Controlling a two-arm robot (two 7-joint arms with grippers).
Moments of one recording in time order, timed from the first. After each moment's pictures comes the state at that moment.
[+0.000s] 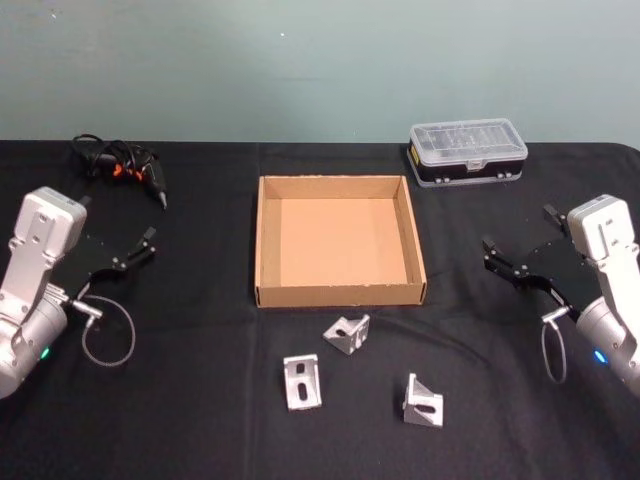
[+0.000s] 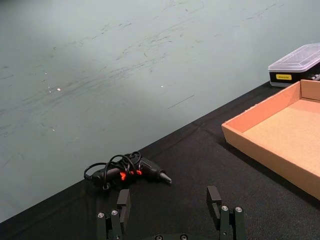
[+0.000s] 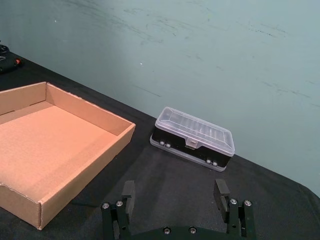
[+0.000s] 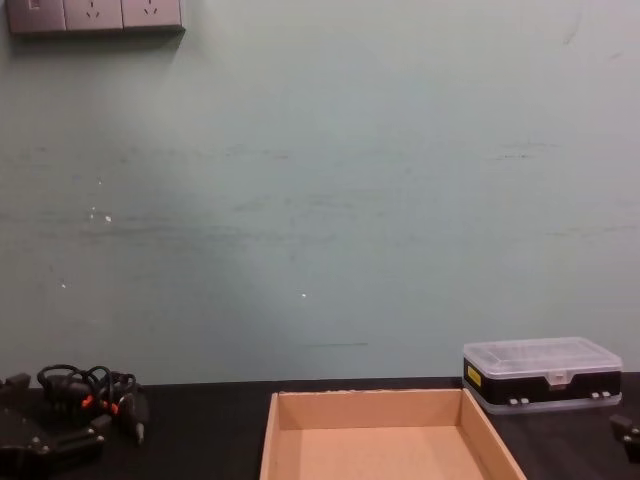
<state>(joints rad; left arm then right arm) -0.20 0.60 0.45 -1.41 -0.25 -0.12 0.03 0.20 0.60 -0.45 -1.41 0.25 -0.12 -0.03</state>
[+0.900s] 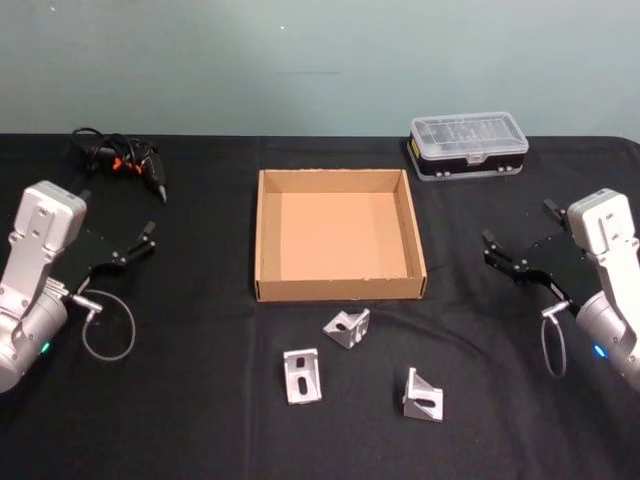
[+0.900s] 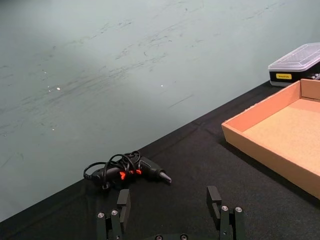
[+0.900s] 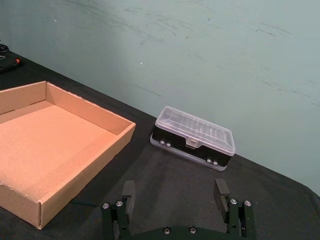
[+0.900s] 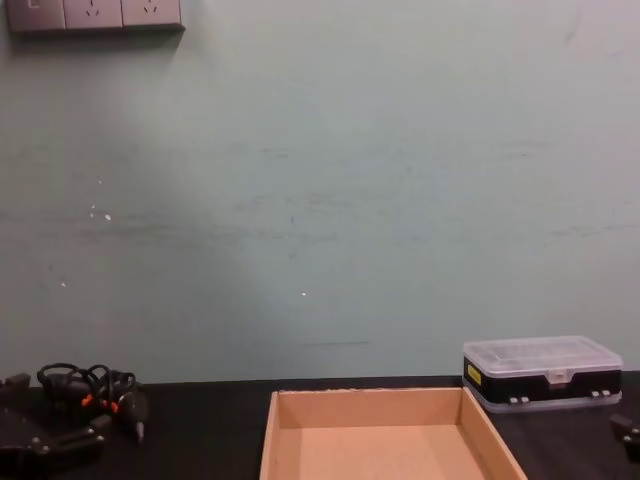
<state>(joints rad) -0.20 0.60 0.45 -1.41 -0.25 -0.12 0.03 0.20 0.60 -0.45 -1.41 0.25 -0.12 -0.03</state>
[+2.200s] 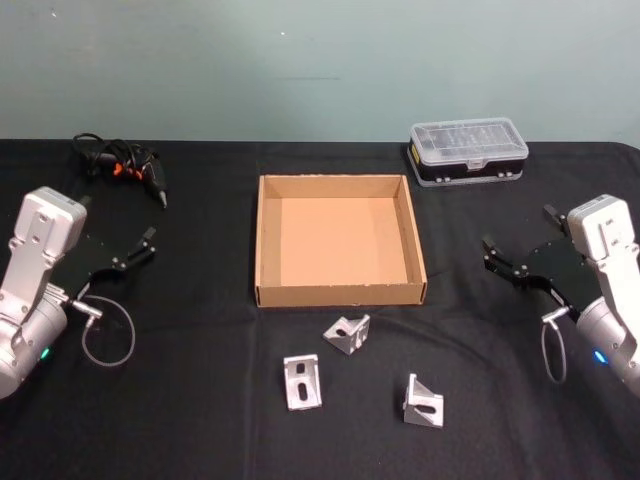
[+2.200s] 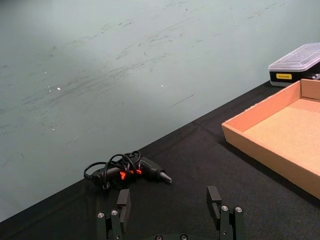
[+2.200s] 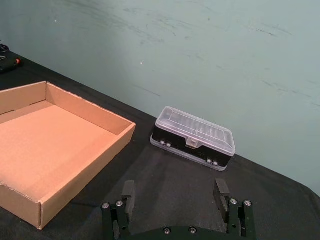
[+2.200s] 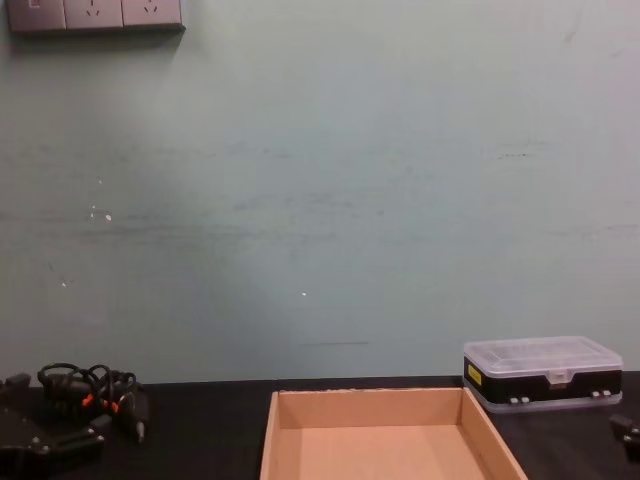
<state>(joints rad) -0.20 0.60 0.45 -1.41 -0.25 -0.12 0.03 0.20 0.60 -0.45 -1.41 0.25 -0.12 -0.03</state>
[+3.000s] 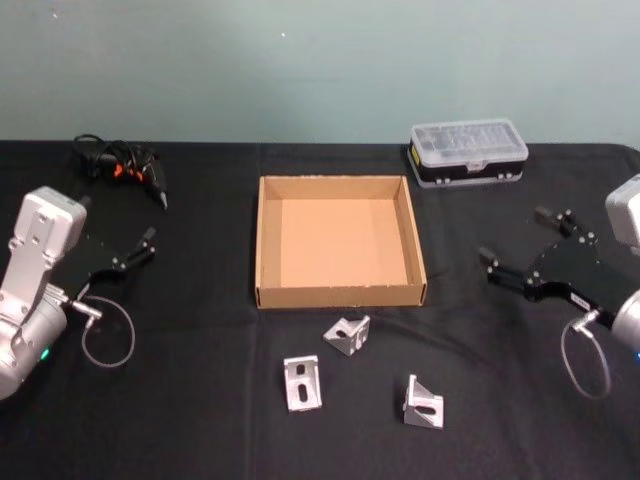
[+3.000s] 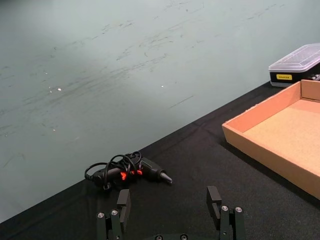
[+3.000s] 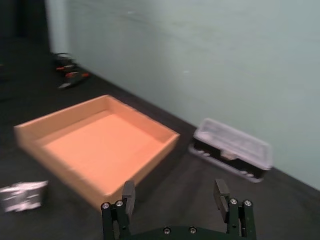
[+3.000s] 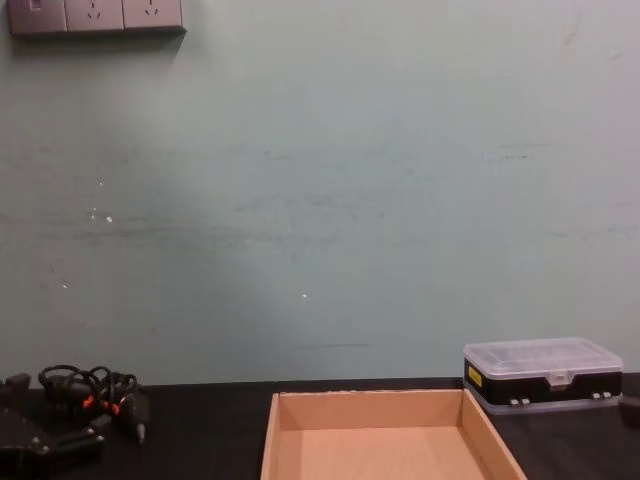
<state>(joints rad) -0.20 0.60 0.45 -1.41 -0.25 -0.12 0.03 0.09 0.74 -0.34 -1.65 0.38 0.01 0.20</state>
